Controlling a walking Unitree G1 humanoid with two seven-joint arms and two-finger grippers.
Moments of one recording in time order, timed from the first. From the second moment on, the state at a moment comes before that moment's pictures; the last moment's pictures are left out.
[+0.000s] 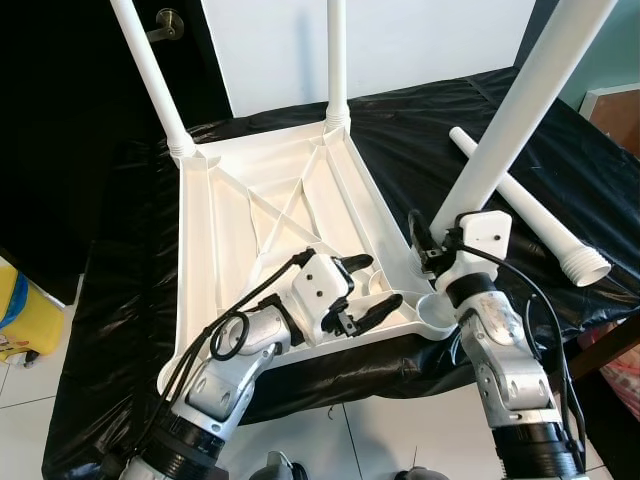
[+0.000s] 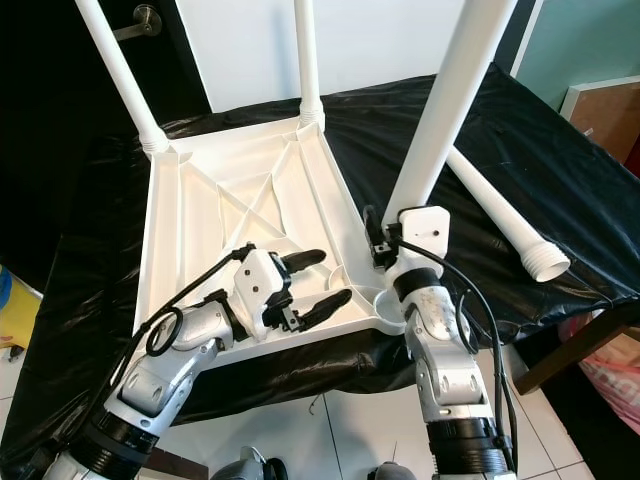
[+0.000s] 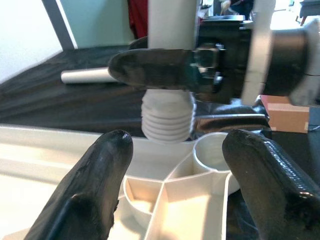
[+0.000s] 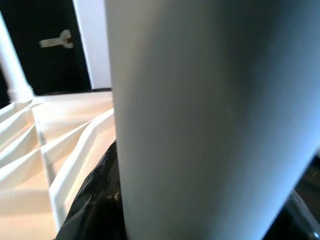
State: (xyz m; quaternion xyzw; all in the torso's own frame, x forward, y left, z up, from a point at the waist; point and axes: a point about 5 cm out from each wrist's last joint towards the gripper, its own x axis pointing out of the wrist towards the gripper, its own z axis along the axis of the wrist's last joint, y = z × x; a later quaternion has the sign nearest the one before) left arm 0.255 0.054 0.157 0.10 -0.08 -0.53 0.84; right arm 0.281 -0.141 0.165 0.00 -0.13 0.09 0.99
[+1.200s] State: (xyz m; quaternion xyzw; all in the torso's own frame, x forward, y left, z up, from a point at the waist) left arm 0.234 0.062 0.154 0.07 -0.07 -0.56 0.82; right arm 0.235 -0.148 0.148 -0.03 -0.10 0.14 0.98
